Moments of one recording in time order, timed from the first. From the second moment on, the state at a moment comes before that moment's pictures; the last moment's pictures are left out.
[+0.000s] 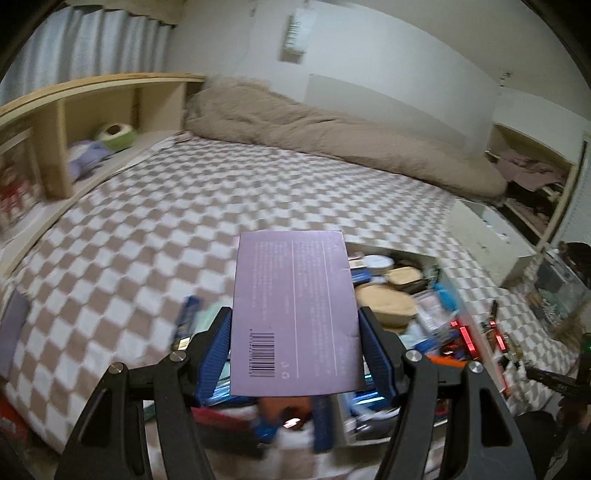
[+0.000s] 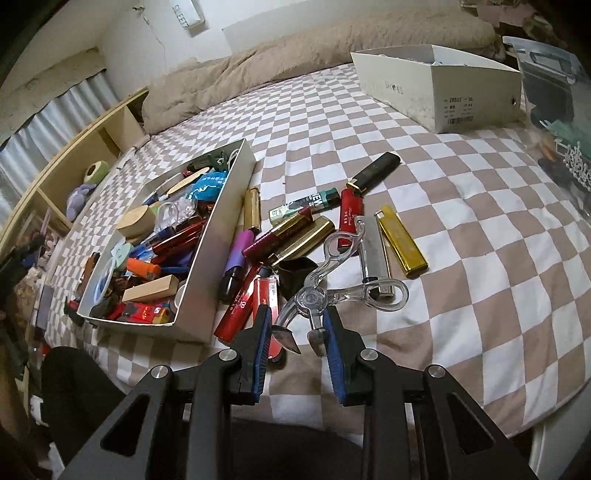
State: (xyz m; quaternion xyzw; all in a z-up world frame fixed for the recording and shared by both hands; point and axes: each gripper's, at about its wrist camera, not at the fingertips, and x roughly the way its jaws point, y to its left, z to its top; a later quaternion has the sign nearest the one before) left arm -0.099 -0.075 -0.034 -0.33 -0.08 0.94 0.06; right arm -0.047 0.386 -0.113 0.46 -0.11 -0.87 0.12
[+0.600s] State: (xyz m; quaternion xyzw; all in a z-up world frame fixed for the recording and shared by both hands) left arm -0.192 -0.003 -0.048 -0.34 -0.10 0.93 0.11; right arm -0.047 0.365 -0.065 0.40 -0.11 -0.90 0.15
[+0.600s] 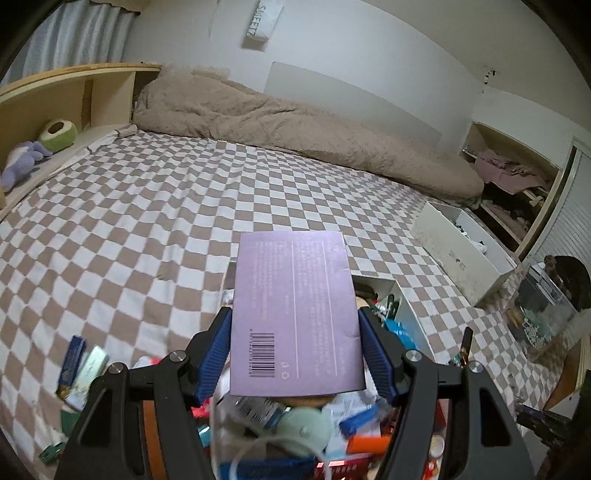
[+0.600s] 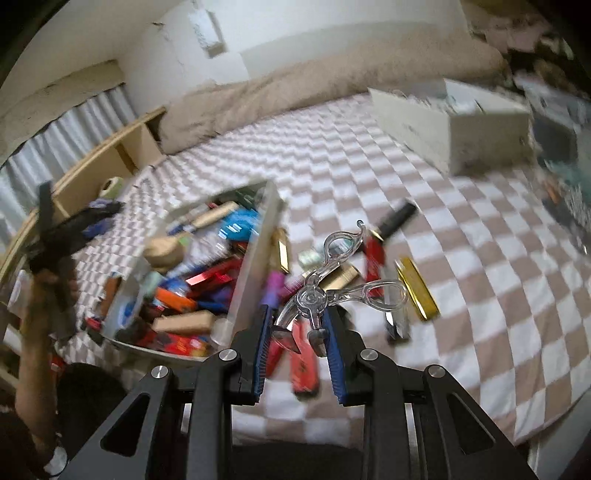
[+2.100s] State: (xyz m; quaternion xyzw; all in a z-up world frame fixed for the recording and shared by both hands) left arm -0.237 0.003 -0.101 -0.40 -0.10 0.90 0.13; right arm -0.081 0.184 -0.058 0.39 -0.04 -0.87 0.31
